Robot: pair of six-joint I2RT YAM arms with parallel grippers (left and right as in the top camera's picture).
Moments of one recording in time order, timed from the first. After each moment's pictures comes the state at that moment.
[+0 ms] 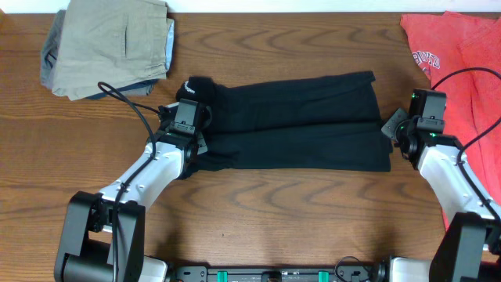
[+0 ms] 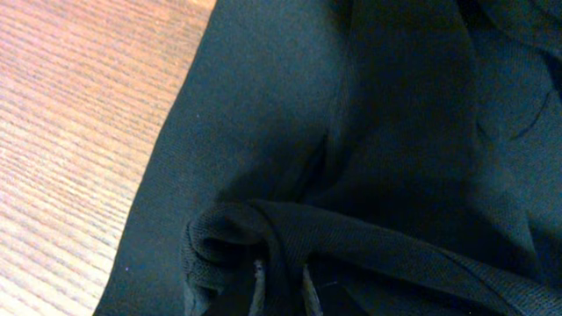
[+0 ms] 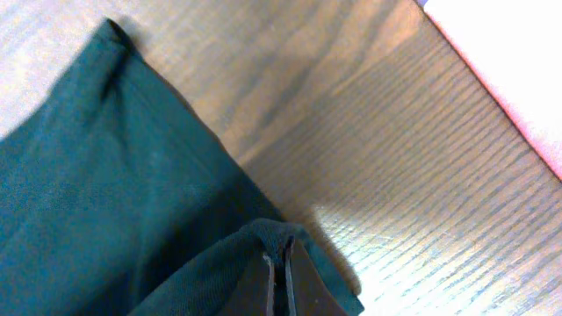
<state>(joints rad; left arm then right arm) -0.26 1.61 0.83 -0.42 -0.31 -0.57 -0.13 1.52 0.84 -0.29 0.10 0.54</state>
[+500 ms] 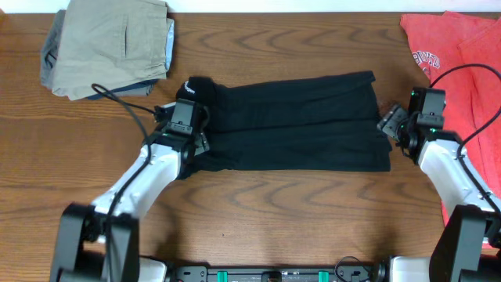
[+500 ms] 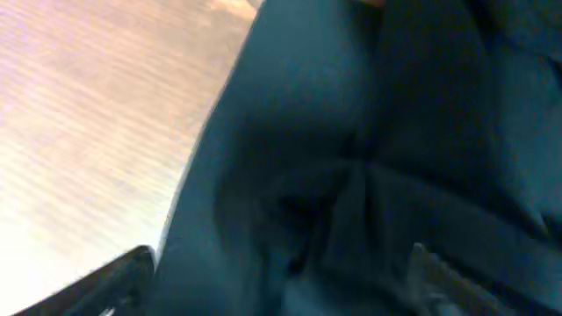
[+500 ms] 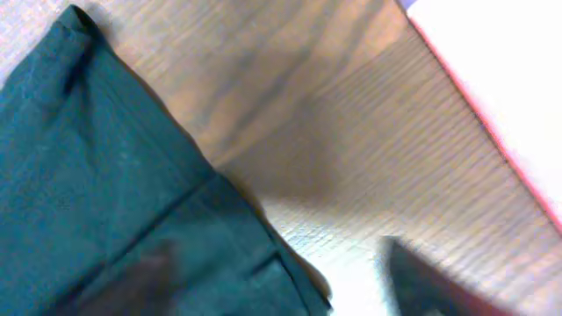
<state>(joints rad) -0.25 1.53 0.84 -0.51 -0.34 -0.56 -0.13 1.55 0.90 -0.39 0.15 0.48</state>
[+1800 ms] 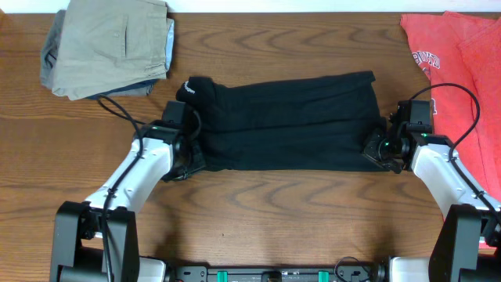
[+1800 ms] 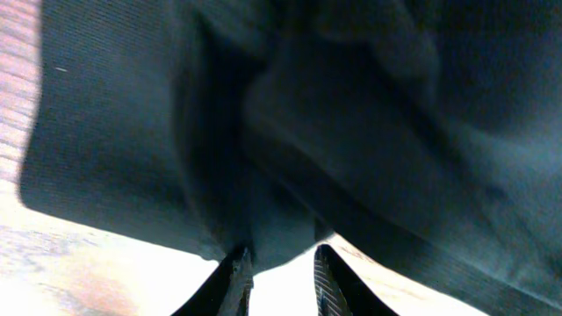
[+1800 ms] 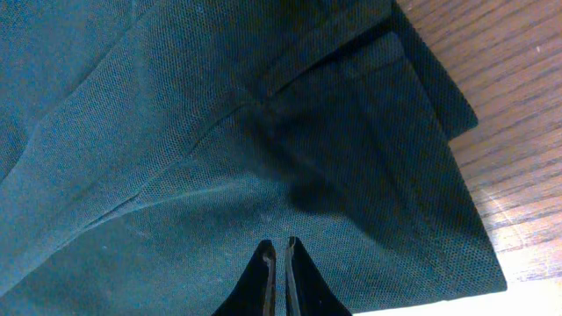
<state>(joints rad) -0.17 1.57 0.89 -0.78 0.05 -0.56 -0.09 1.55 0.81 -0.53 -0.19 0.50</state>
